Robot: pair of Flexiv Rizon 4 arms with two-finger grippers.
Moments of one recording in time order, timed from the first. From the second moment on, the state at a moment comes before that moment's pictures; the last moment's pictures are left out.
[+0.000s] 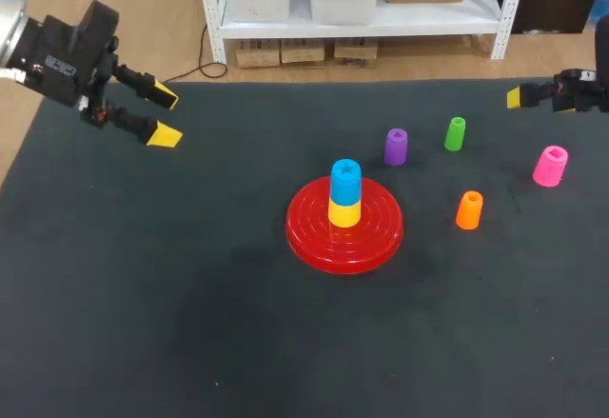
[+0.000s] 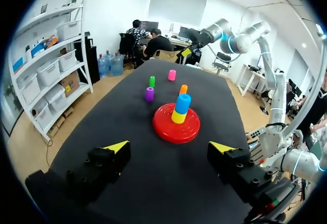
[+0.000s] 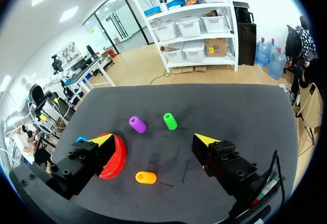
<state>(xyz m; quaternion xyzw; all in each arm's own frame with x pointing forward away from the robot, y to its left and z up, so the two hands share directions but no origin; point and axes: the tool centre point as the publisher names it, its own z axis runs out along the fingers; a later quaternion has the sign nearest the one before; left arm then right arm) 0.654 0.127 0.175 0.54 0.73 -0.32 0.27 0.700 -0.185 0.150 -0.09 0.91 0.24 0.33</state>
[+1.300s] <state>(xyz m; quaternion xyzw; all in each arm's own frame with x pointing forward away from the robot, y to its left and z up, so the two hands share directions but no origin) 0.648 0.129 0.178 0.52 0.73 -0.33 0.29 0.700 -0.185 0.150 -0.09 0.91 0.24 0.33</state>
